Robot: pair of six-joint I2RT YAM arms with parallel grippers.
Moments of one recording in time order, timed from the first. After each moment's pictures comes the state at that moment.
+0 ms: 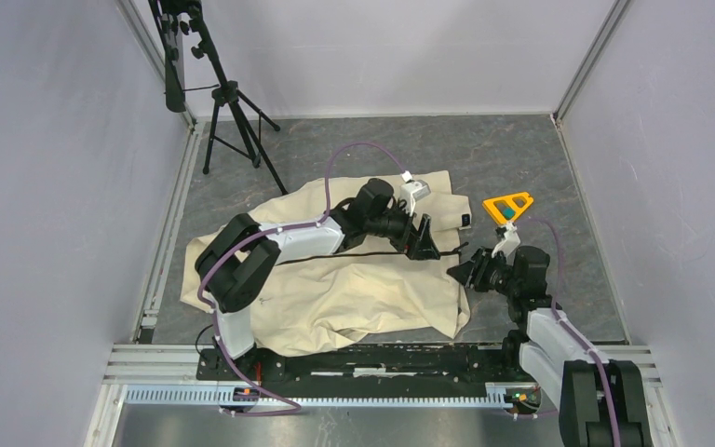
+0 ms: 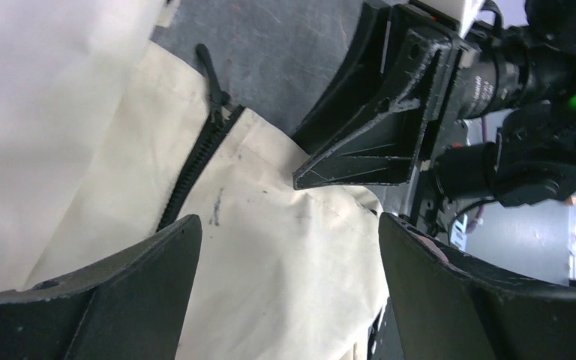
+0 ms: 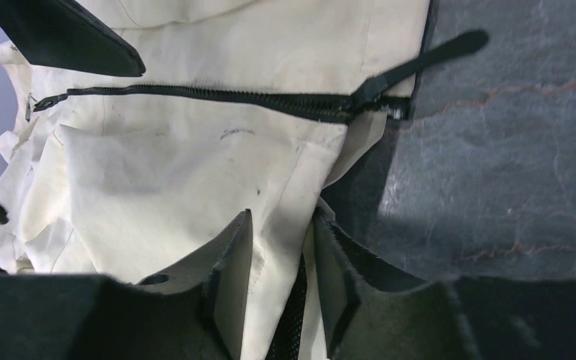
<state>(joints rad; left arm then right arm) -0.83 1.85 1.13 0.23 0.60 -0.35 -0.01 0.88 0.08 0.22 -0.63 0.43</state>
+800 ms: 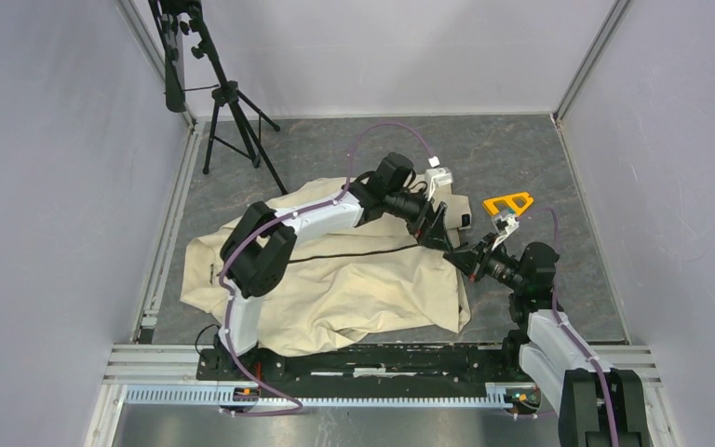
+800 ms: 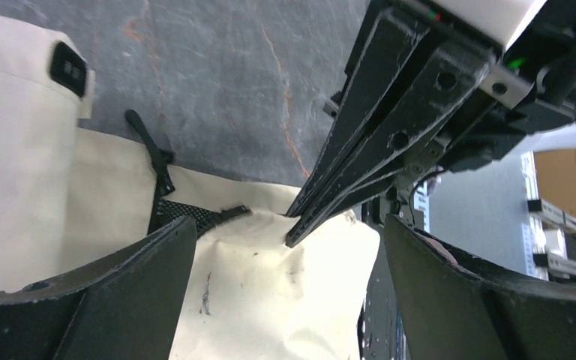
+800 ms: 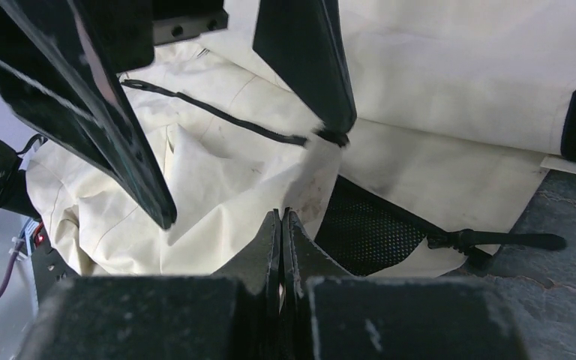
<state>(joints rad) -0.81 2.01 1.50 -0.04 0.83 -0.22 -0.01 0.85 0.09 0.54 -0.86 0.35</state>
